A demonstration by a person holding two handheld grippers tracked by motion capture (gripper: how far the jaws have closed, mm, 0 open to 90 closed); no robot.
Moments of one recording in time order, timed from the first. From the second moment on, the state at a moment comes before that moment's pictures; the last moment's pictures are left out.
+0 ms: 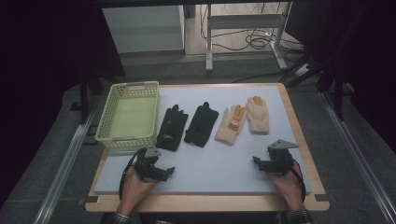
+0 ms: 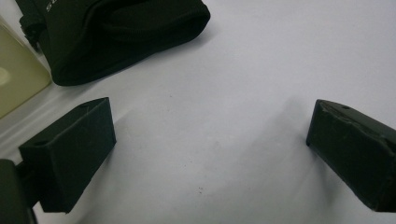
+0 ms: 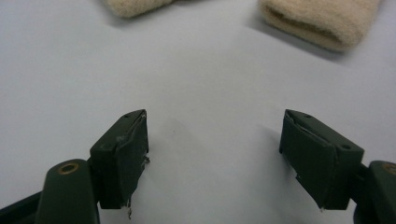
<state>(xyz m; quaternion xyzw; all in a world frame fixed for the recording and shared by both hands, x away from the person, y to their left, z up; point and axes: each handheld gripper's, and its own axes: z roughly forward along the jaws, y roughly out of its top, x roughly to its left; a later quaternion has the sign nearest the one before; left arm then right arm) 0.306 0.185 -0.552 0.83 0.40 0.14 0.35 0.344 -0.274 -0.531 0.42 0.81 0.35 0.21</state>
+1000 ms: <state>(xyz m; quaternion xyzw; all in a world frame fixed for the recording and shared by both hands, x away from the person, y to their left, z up) 0.306 0.186 -0.552 0.84 0.40 0.14 0.34 0.345 -0.274 -0.530 0.42 0.81 0.34 0.21</state>
